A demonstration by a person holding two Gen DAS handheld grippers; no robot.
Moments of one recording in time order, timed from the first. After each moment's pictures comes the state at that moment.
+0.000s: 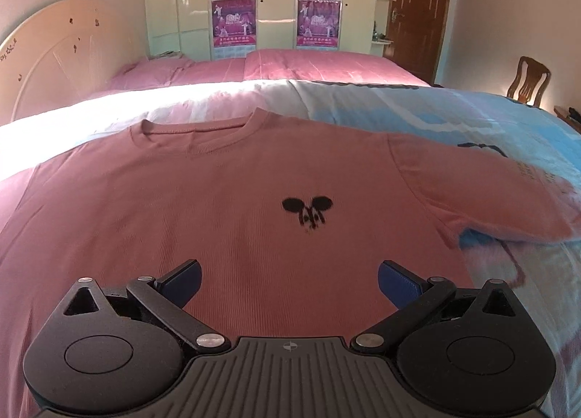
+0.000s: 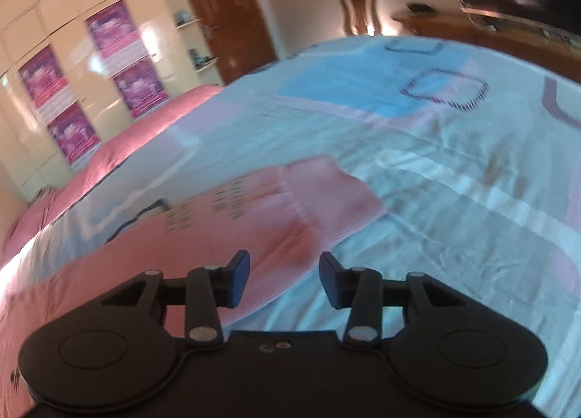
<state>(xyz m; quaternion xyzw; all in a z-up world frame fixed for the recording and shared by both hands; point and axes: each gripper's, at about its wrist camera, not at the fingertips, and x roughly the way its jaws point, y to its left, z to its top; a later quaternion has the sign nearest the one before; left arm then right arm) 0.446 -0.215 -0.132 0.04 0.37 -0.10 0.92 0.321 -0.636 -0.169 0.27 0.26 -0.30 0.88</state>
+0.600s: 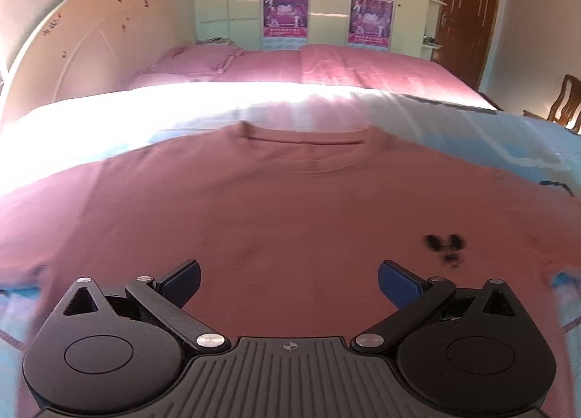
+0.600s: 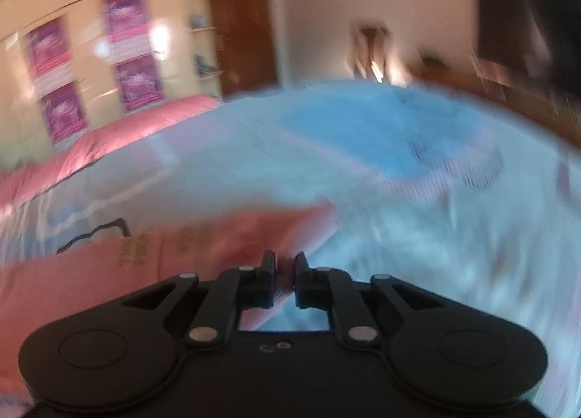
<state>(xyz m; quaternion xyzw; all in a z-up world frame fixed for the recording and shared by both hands) 0.498 -0.100 -0.119 0.01 0.38 -0.03 0.92 0.374 -0.652 -0.171 0.13 0.27 -0.32 0.90</state>
